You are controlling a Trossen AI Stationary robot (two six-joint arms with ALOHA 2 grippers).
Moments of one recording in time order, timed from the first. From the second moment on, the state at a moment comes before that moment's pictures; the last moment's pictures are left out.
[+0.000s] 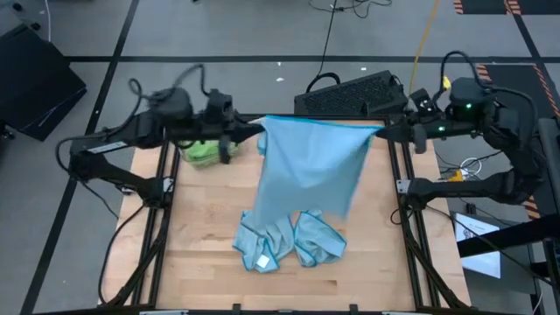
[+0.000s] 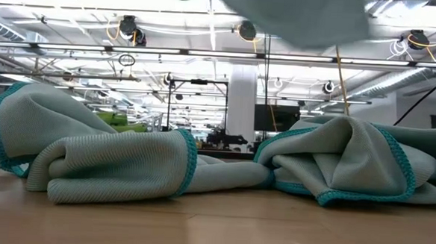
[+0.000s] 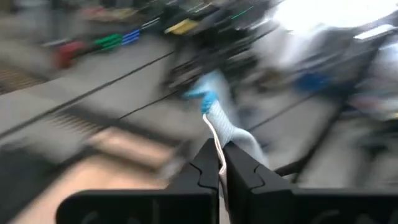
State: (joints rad) left arm 0.13 1.26 1.55 -0.32 0.06 -0.31; right arm -0.41 0.94 1.58 -1.01 -0.36 0.63
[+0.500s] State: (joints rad) left arm 0.33 1.67 1.47 -0.65 -0.13 -0.06; right arm -0.41 0.99 1.15 -1.11 0.16 0.48
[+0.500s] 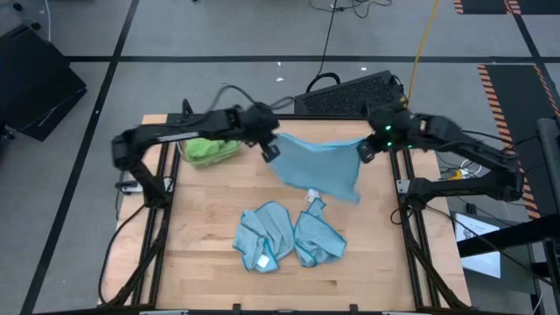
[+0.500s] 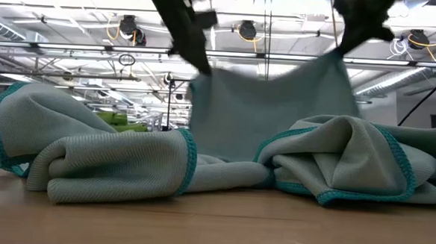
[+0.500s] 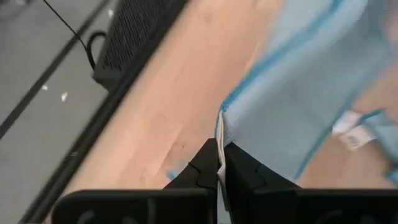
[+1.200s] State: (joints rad) left arm 0.41 1.86 1.47 -0.23 -0.06 0.05; right arm -0.54 0.98 0.95 -1.02 0.16 0.36
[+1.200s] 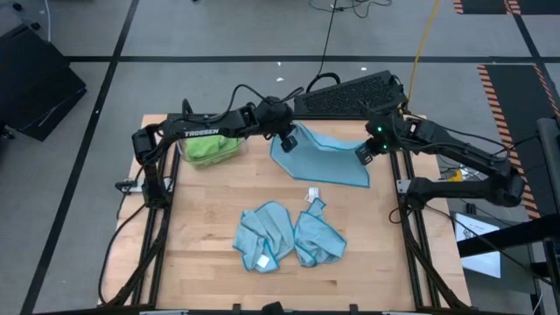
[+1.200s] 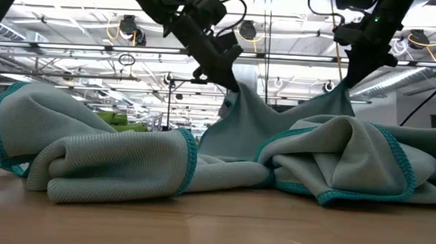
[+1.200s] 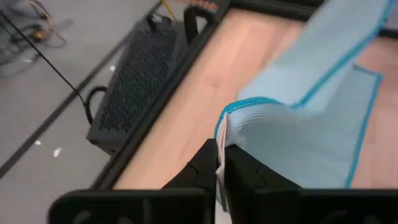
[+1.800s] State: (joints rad) left arm 0.41 1.86 1.47 -0.52 0.22 -0.06; right arm -0.58 0.98 0.95 -0.98 0.16 0.27
